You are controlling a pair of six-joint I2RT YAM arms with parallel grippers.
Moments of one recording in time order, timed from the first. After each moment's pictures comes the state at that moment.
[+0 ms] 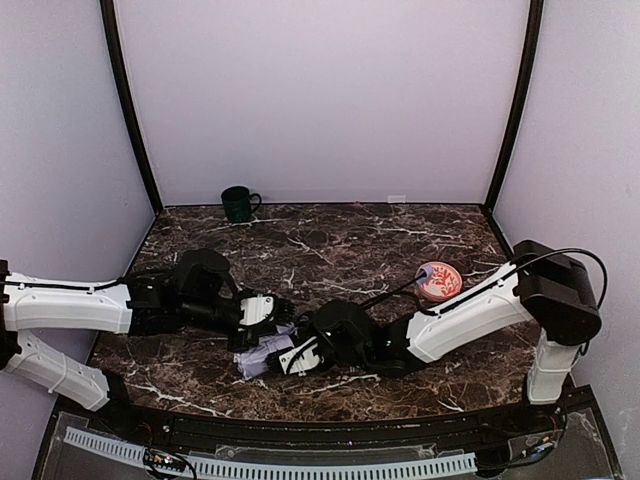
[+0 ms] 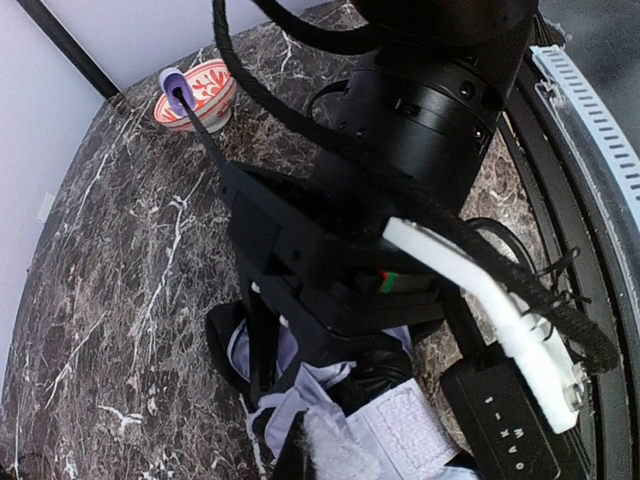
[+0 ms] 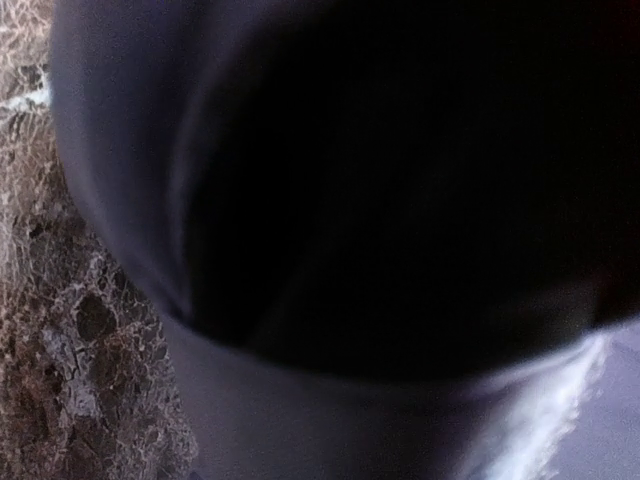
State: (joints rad) left arm -0.95 1.22 0.67 -0.05 0.32 0.60; right arm 1.28 1.86 0.96 0.34 0.36 -1.16
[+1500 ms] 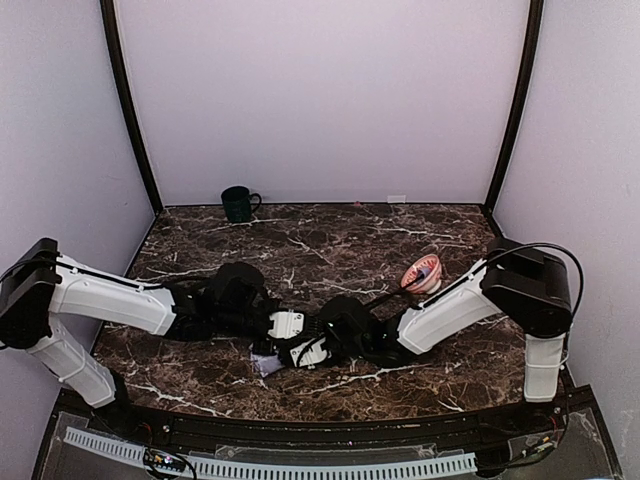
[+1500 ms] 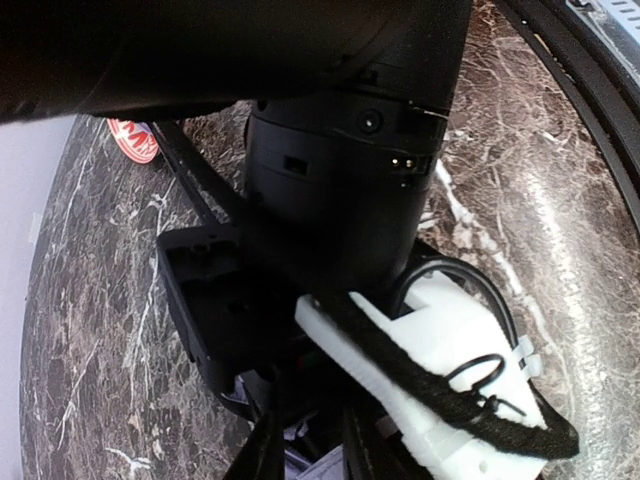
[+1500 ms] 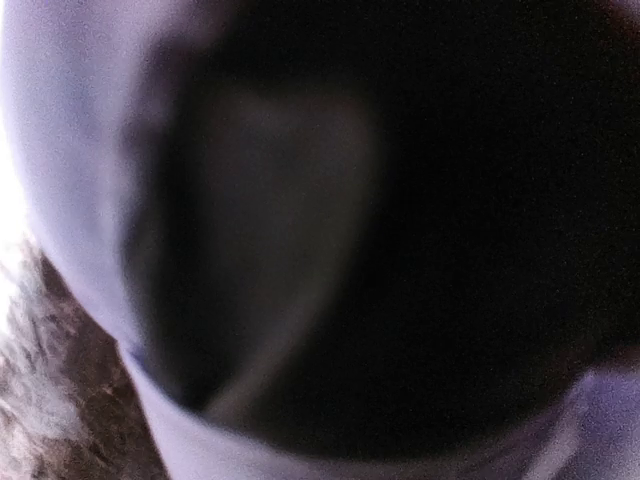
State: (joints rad) left arm -0.98 1.51 0.71 0.11 0.23 0.74; right arm 1.17 2.00 0.96 0.38 0.26 -1.14
